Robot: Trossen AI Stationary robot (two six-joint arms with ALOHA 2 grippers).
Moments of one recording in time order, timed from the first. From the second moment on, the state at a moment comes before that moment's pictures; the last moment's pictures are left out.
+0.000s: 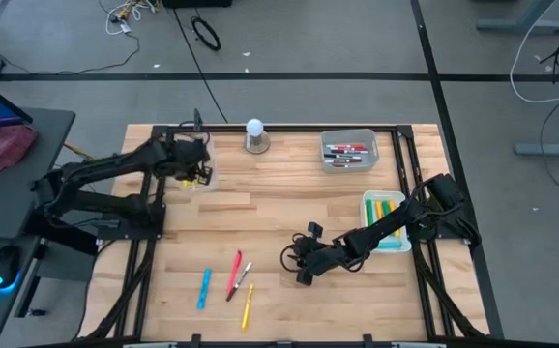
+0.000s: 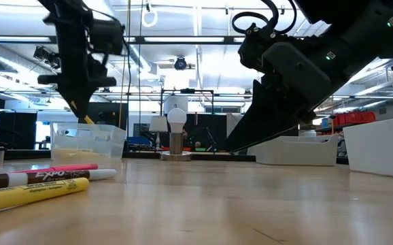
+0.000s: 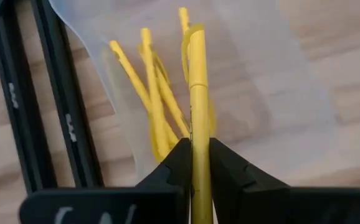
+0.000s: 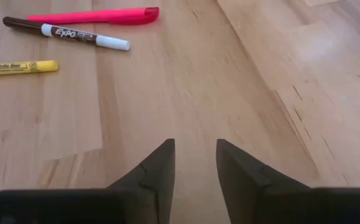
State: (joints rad) left arm 0.46 1.12 0.79 -1.01 -0.36 -0.79; right arm 0.43 1.88 0.92 0.16 0.46 0.49
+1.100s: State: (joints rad) left arm 0.28 1.00 0.89 -0.90 -0.40 -0.62; right arm 0.43 1.88 0.92 0.21 0.46 0.47
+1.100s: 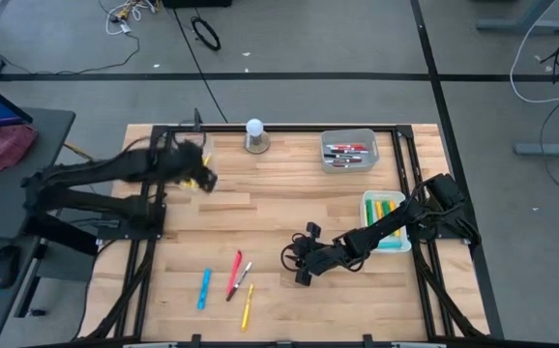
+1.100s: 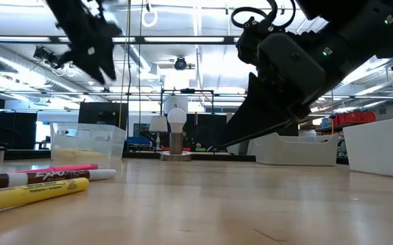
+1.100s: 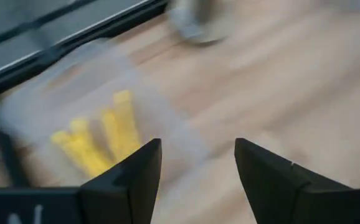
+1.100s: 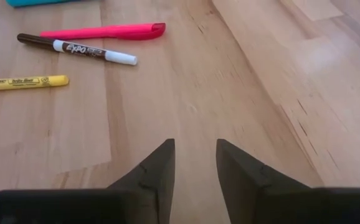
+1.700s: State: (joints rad) left arm -0.95 1.33 0.89 -0.69 -0.71 -1.23; right arm 0.43 1.88 0.92 0.25 0.46 0.46
